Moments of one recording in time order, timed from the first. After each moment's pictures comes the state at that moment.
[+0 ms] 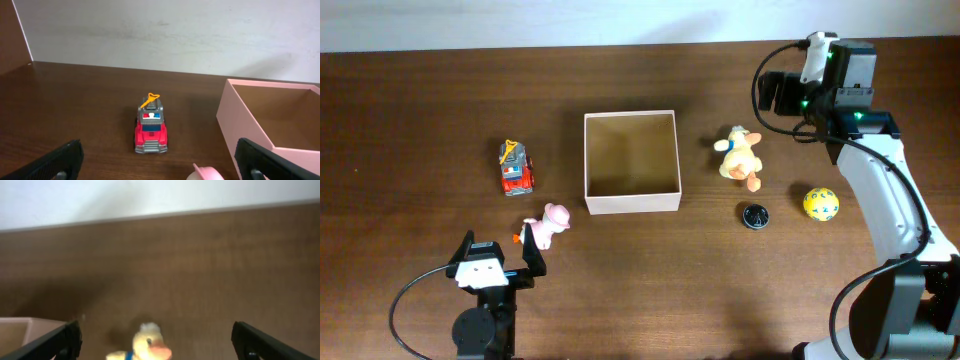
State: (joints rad) left arm -0.02 0.01 0.02 -0.08 -0.10 -0.07; right arm -0.05 1.70 1.40 -0.41 -0.15 0.07
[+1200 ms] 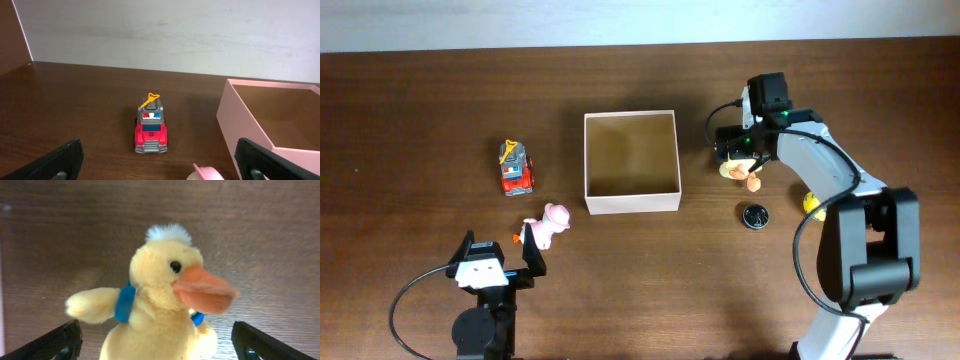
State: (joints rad) left arm -0.02 0.01 0.02 -0.08 -0.10 -0.07; right arm 0.11 1.98 1.41 -0.61 0.01 0.08
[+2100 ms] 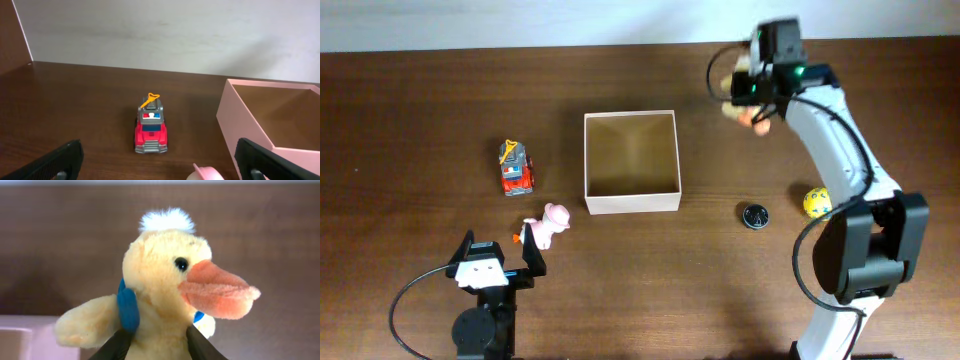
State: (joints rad) left arm -0.02 0.01 0.02 -0.08 -0.10 -0.07; right arm 0.12 2.01 1.83 -0.75 0.01 0.10
